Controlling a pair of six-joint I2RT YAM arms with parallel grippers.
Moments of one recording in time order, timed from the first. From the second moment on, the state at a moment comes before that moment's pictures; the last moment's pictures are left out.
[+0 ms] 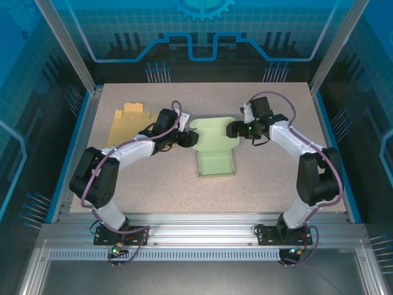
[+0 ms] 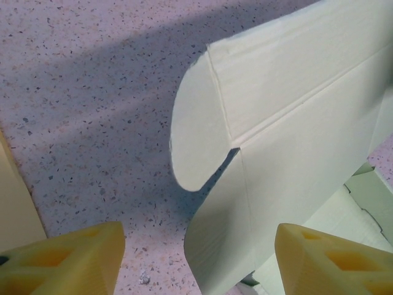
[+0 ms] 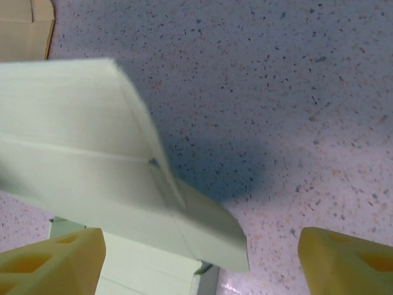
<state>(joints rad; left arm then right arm) -0.42 1.70 1.06 -0.09 0.22 -0.13 0.24 1.69 1.23 -0.53 -0.29 0.24</state>
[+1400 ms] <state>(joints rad) -0.50 1.75 1.14 -0.04 0.05 -0.34 0.47 1.66 1.24 -0.48 0.13 0.24</state>
